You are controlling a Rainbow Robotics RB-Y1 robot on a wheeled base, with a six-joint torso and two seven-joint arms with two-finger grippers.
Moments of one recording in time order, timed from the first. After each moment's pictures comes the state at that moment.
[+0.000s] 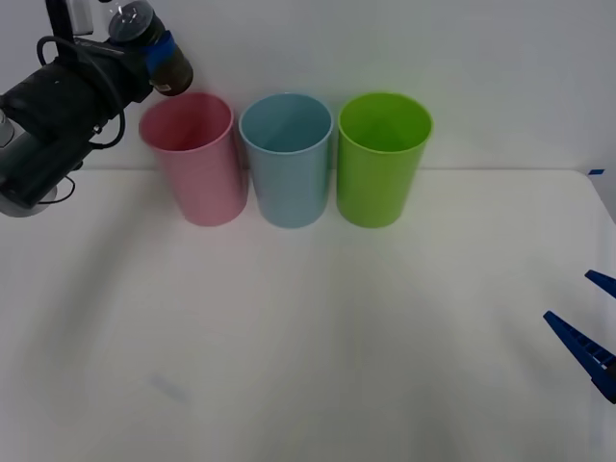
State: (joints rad) right arm 0.35 -0.40 -0.52 -1.66 0.96 -1.22 0.00; left arm -0.68 0.82 -0.37 -1.32 -0.74 -0.11 0.10
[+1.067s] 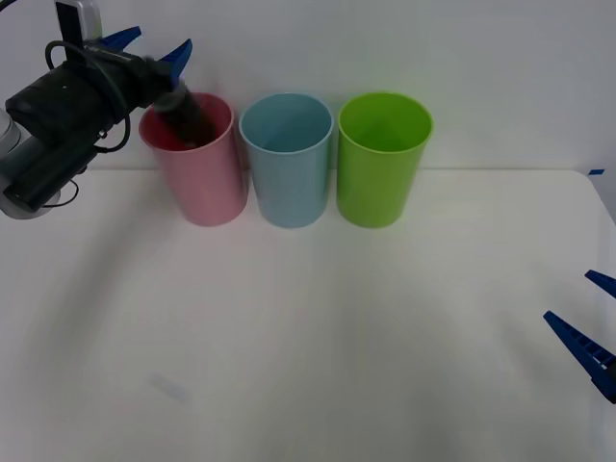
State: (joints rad) right arm 0.35 -0.40 -0.52 -1.66 0.96 -1.22 0.00; left arm -0.67 0.81 -0.37 -1.32 -0.76 -0.13 0.10
